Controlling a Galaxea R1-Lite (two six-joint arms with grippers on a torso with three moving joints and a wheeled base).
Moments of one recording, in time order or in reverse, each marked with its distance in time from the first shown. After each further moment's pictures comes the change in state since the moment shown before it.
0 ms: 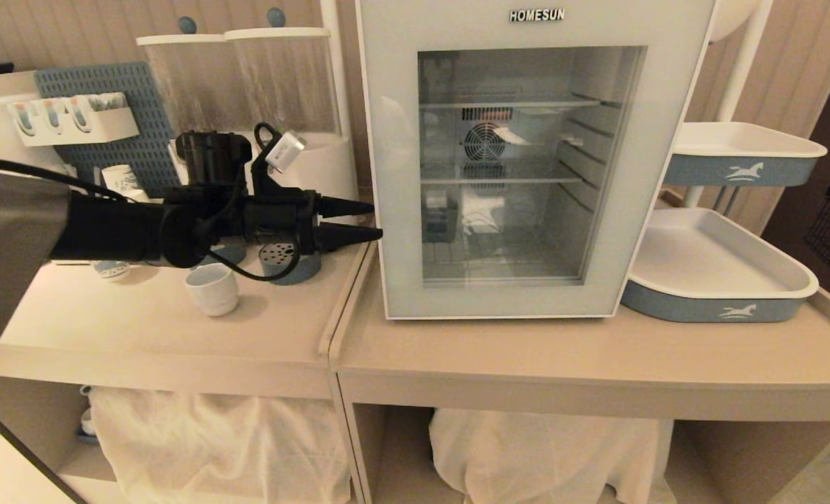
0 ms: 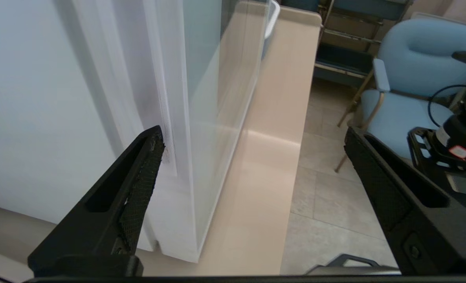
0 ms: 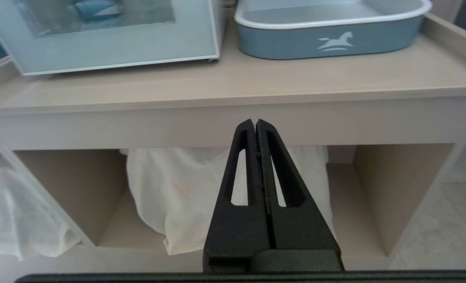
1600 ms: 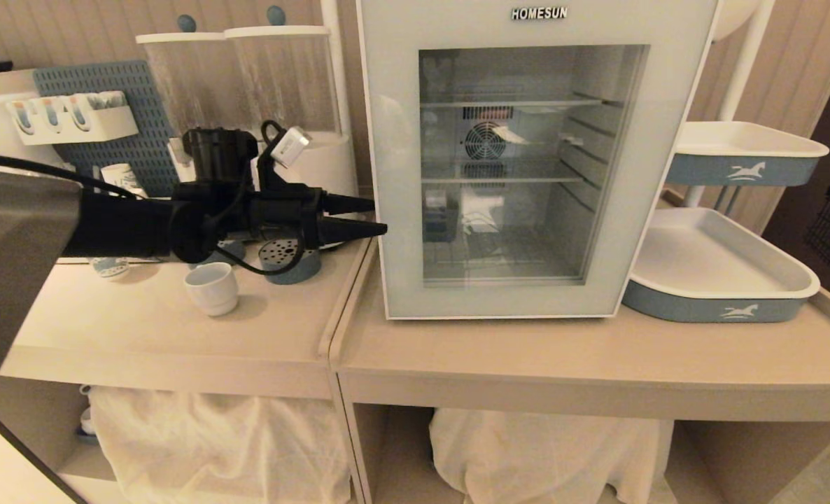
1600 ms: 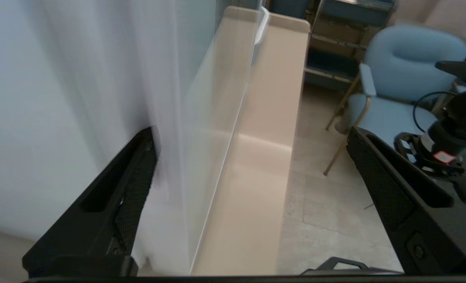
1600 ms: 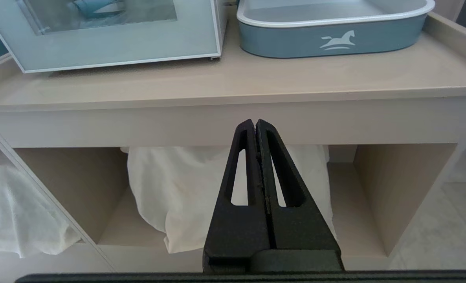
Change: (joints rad) left arm -0.023 0.025 -0.059 0.010 -0.025 -0.046; right arm -0.001 0.000 -0.001 0.004 0.001 -0.002
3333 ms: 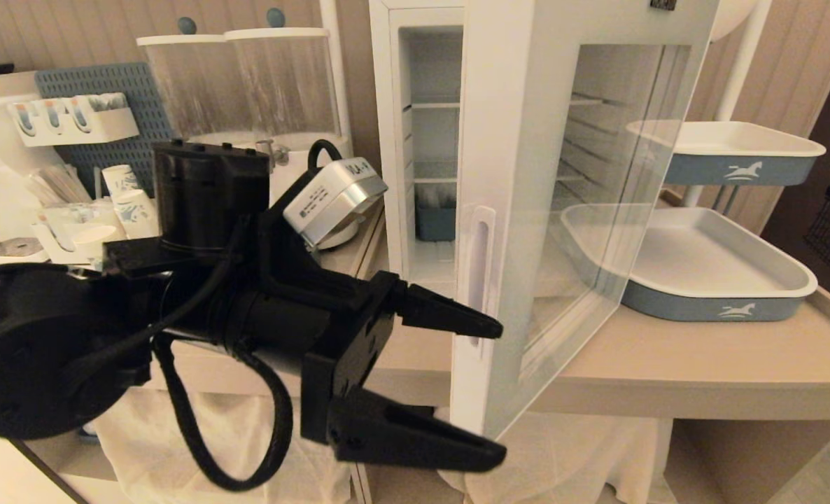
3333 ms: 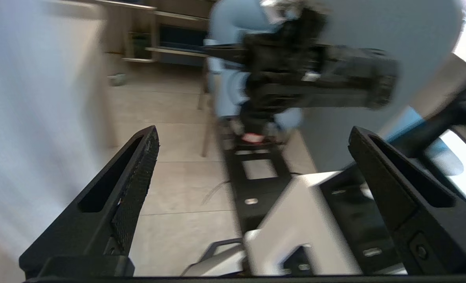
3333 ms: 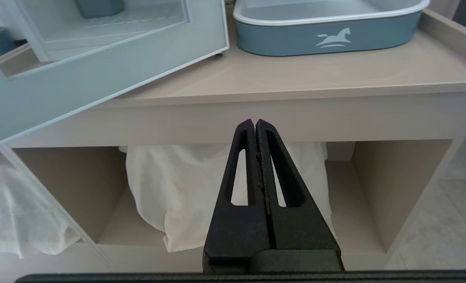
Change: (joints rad) left arm -0.453 -0.501 0.607 -0.066 0.046 -0.055; right arm 0.000 0.000 -0.002 0.007 -0.001 0.002
